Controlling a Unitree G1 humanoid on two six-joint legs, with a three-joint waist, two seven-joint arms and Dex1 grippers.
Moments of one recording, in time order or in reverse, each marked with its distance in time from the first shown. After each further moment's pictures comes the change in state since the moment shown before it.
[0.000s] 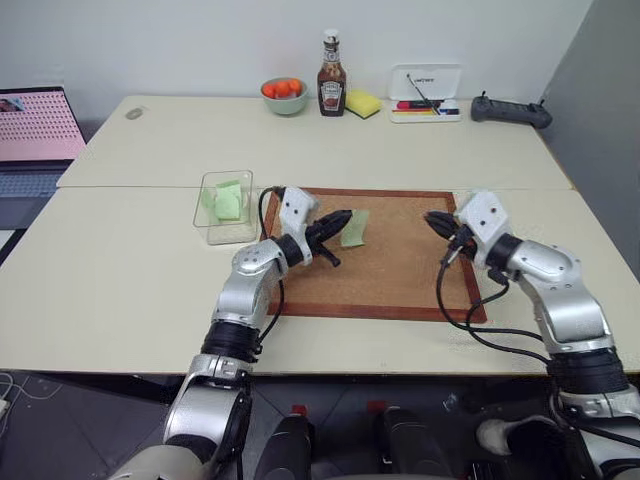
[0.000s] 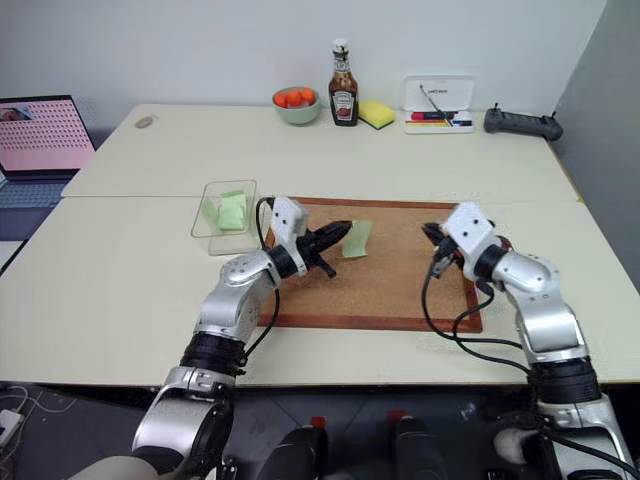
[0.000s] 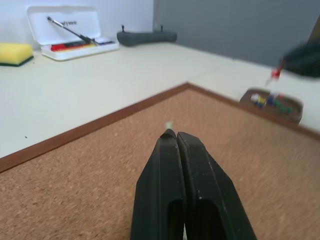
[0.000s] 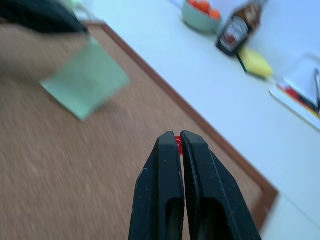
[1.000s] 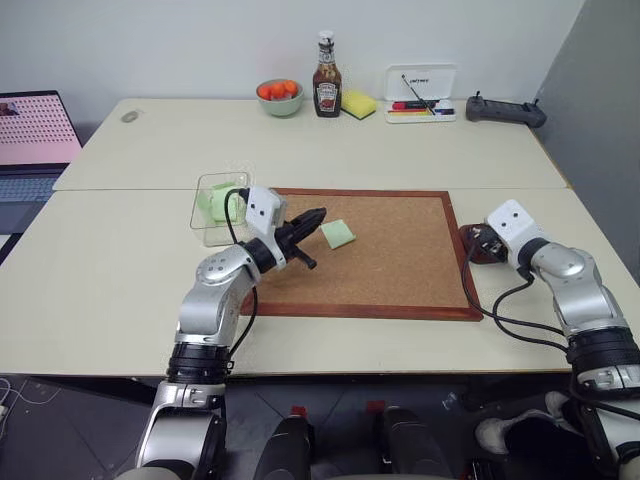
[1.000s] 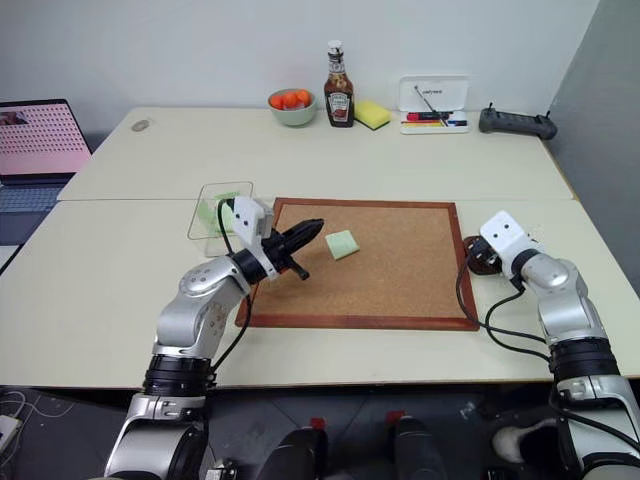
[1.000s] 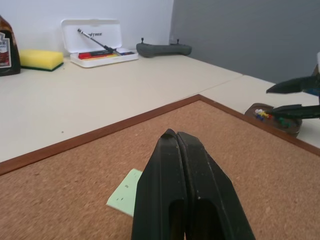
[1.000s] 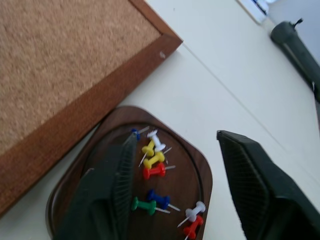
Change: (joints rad) left arm 0.126 0.135 0.037 -0.242 -0.039 0.136 0.041; right arm -0.118 -0.065 0.015 0.381 -0.193 -0.059 -0.168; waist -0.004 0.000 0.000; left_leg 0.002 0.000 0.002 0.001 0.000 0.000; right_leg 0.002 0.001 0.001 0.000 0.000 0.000
